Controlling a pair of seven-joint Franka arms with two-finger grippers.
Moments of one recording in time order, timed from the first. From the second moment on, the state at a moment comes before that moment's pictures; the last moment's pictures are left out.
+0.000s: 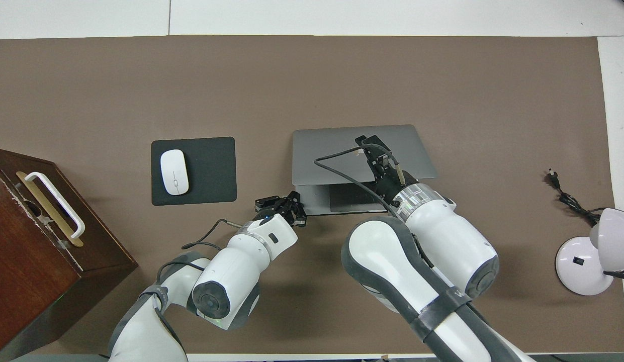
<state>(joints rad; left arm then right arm) -0.74 0.28 0.01 -2.48 -0.18 3.49 -0.22 0.62 0.13 0.01 -2.20 1.47 3.24 0.28</state>
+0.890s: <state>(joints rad) -0.74 0.28 0.01 -2.48 -0.18 3.49 -0.22 0.49 0.21 0.01 -1.99 1.47 3.22 0.14</state>
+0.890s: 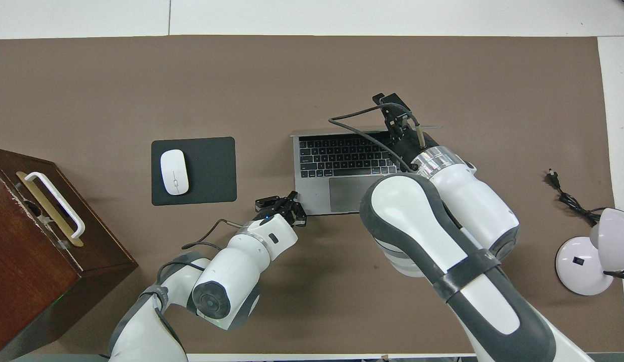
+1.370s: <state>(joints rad) -0.74 0.28 0.01 -2.48 -0.18 3.49 -0.22 0.43 0.21 0.01 -1.96 1.47 3.16 0.11</state>
